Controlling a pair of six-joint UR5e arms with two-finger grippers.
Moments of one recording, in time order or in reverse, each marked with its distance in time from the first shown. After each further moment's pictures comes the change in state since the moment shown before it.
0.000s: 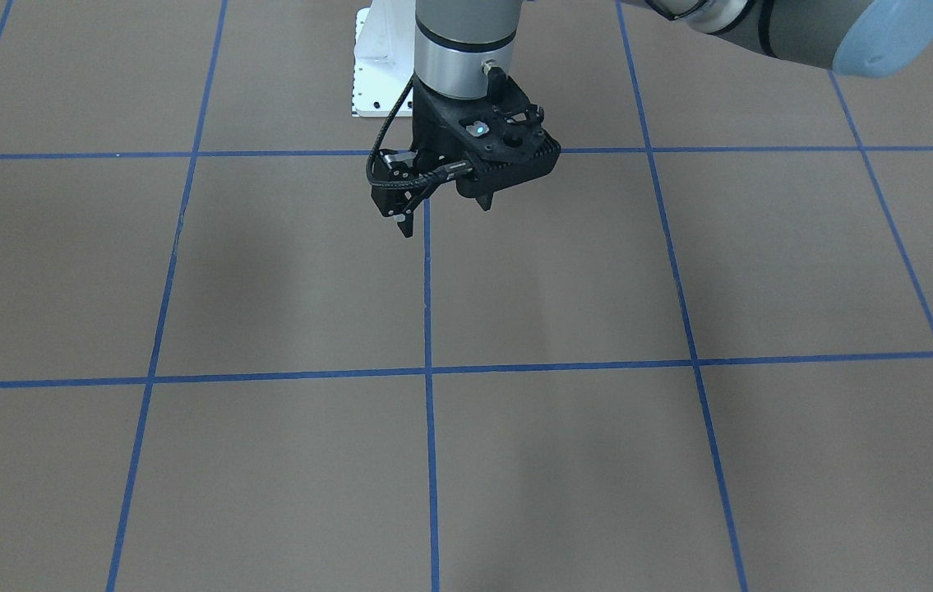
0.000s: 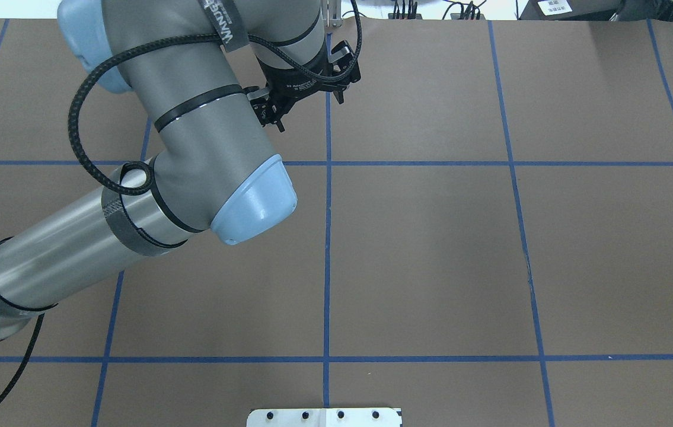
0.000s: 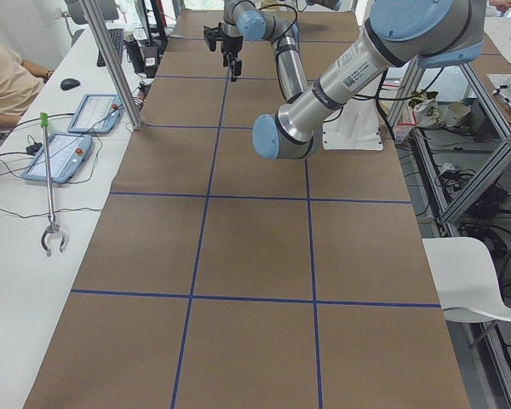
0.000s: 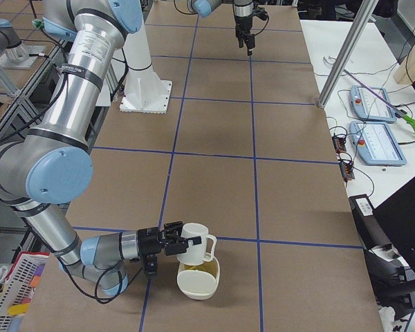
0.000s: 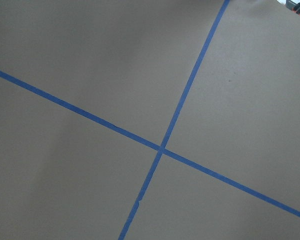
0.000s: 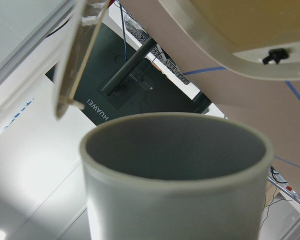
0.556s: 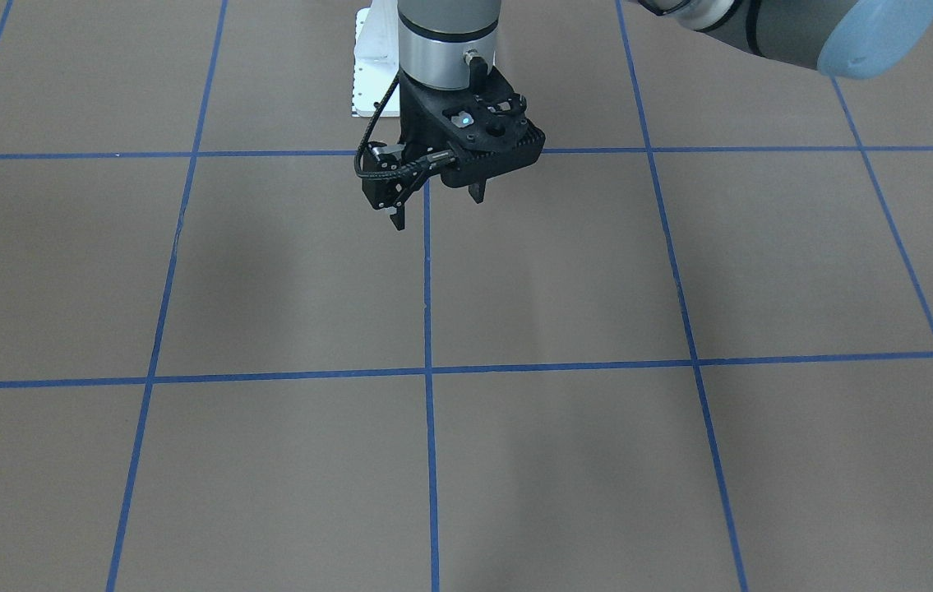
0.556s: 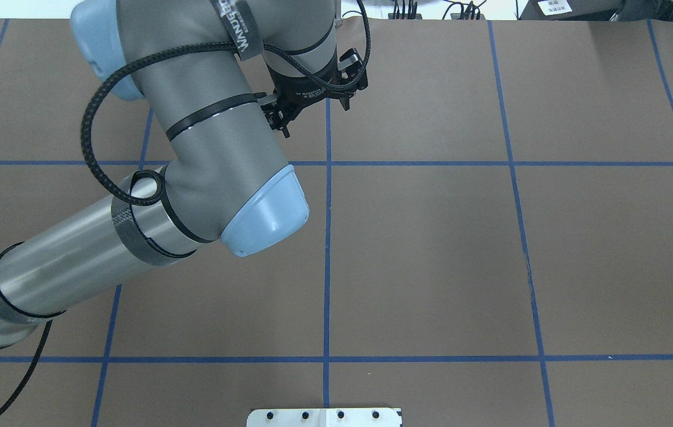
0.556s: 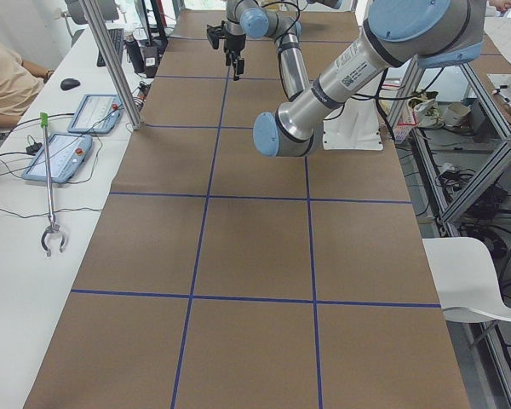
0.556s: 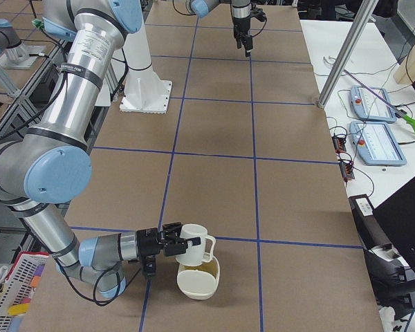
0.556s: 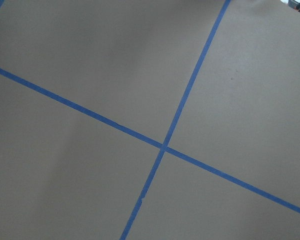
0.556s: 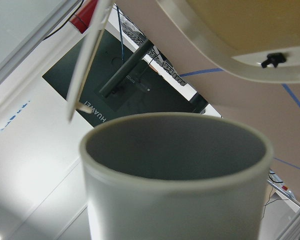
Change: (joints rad) left arm 0.019 -0.015 0.000 0.026 0.017 0.000; right arm -0.003 -0.001 -0.001 -0.055 0.021 -0.005
